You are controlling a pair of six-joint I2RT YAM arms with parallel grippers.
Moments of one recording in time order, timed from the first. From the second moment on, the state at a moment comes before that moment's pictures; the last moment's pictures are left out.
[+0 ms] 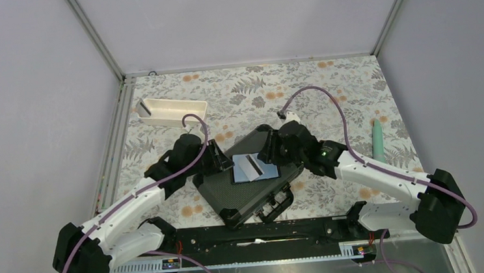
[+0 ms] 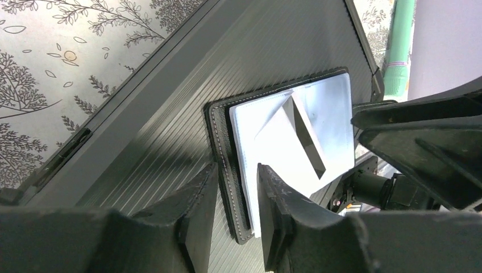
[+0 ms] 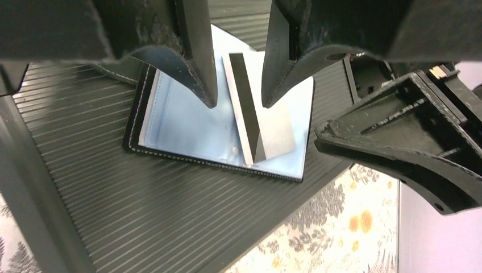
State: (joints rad) left arm -0.64 1.00 0.63 -0.29 0.16 -0.82; right arm 0.87 1.19 0.83 -0.28 0.09 0.84
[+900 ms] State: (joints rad) left arm -0.69 0.99 0.61 -0.27 0.20 -0.90; right arm 0.85 1.19 0.68 -0.11 -0.13 0.96
